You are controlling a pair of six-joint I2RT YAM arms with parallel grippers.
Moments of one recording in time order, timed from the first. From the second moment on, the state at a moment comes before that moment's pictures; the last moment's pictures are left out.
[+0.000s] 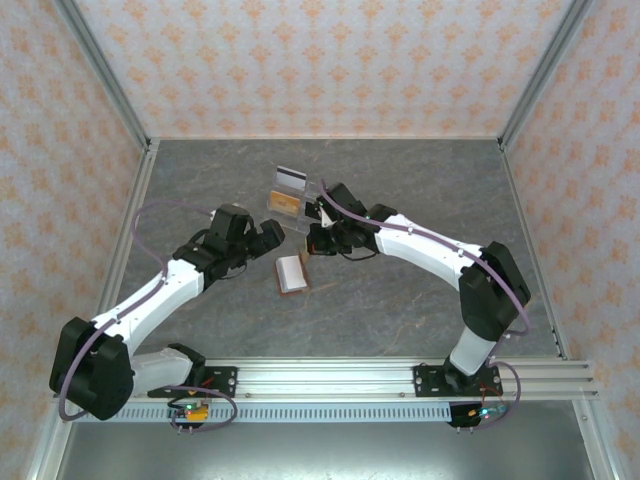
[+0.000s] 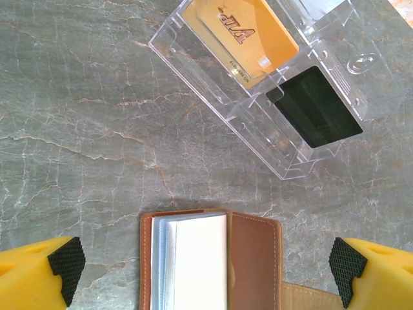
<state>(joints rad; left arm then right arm) -0.38 1.19 0.76 -0.38 0.00 -0.86 0.76 1.70 1.30 -0.56 -0.24 0.66</state>
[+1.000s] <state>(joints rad) -0.50 1.50 0.79 -0.25 0.15 -0.89 0.63 1.70 1.11 -0.59 -0.10 0.58</state>
